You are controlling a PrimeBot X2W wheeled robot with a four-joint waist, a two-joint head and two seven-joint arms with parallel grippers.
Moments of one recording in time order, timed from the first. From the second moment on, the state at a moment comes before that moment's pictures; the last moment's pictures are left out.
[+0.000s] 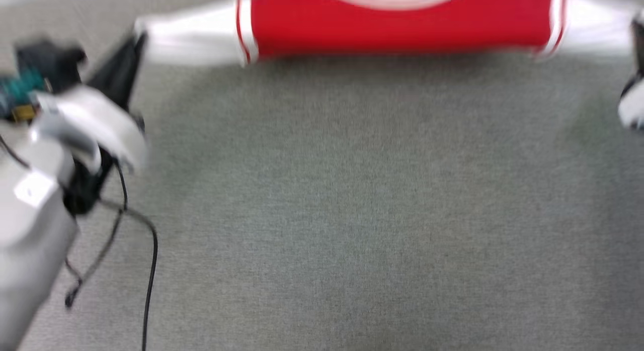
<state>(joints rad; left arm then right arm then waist) -0.90 0.64 -0.69 0.53 -0.75 -0.08 -0.23 -0.90 -0.38 0.01 0.78 0.53 0.13 0.04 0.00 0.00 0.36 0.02</state>
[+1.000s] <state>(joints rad) -0.22 0.78 -0.82 0.18 -0.87 0.09 -0.17 -0.09 -0.64 0.26 0.23 0.80 0.13 0.25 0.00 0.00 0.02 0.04</state>
